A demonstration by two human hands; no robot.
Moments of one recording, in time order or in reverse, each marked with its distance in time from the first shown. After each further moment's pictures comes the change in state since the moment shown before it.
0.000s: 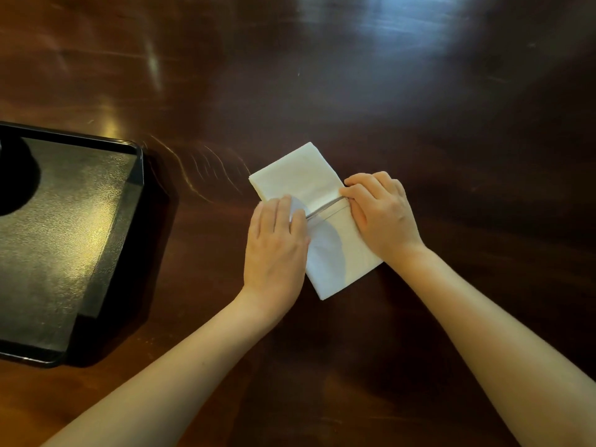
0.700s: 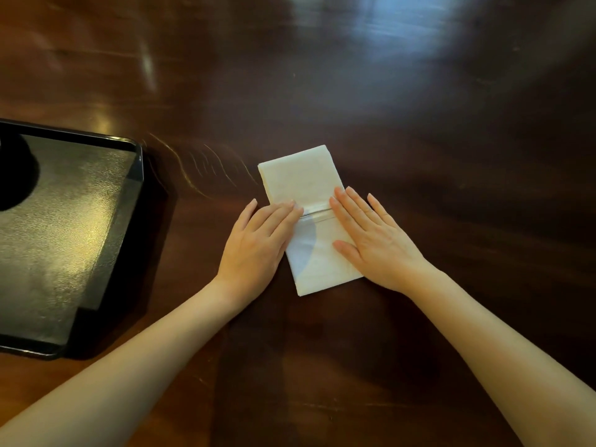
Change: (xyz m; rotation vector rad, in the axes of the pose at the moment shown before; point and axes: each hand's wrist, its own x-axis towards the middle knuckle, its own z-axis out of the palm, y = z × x) left_hand -0.010 -0.042 0.019 -0.168 0.054 0.248; right_hand -0.032 -0.014 -0.026 -0.093 -0.708 0.016
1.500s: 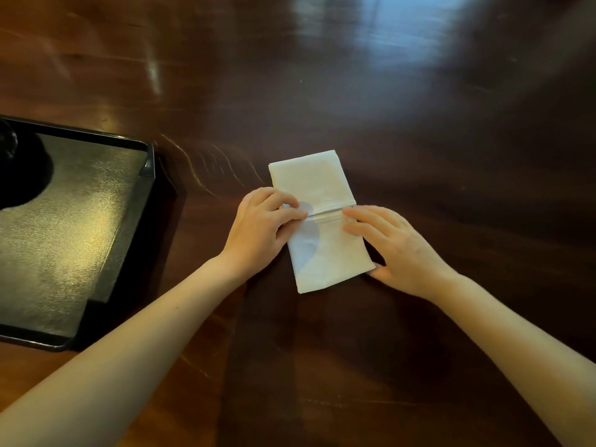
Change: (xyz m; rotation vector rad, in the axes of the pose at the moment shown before) left_hand 0.022 -0.013 -0.013 -0.259 -0.068 -0.062; right_hand -0.026 0.007 -0.010 0.132 0.225 -0.186
